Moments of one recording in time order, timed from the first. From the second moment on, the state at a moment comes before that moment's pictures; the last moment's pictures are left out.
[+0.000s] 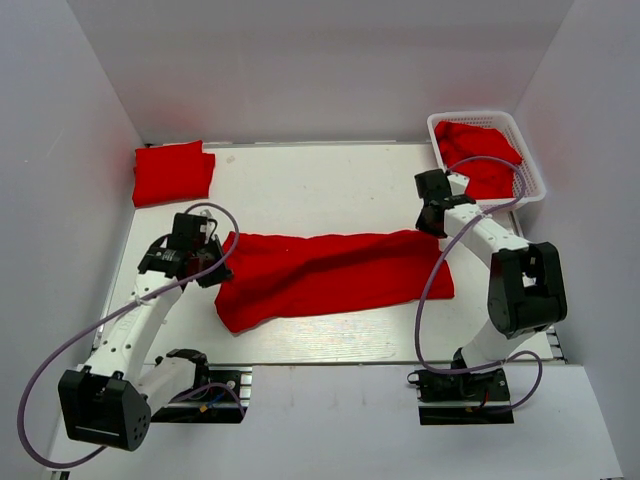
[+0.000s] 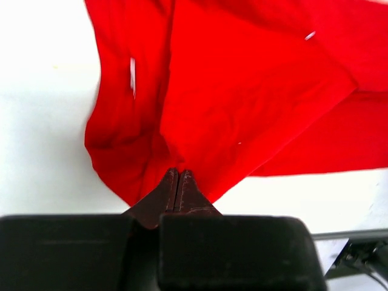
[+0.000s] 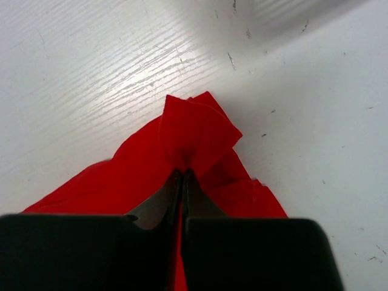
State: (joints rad) left arm -0.17 1.04 0.86 -0.81 0.08 -0.50; right arm 0.27 1.64 1.13 -0.51 0.42 0.59
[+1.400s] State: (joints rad) left arm -0.17 1.39 0.93 -0.64 0.18 -0.52; right arm 0.32 1.56 1.08 -0.46 0.10 0.38
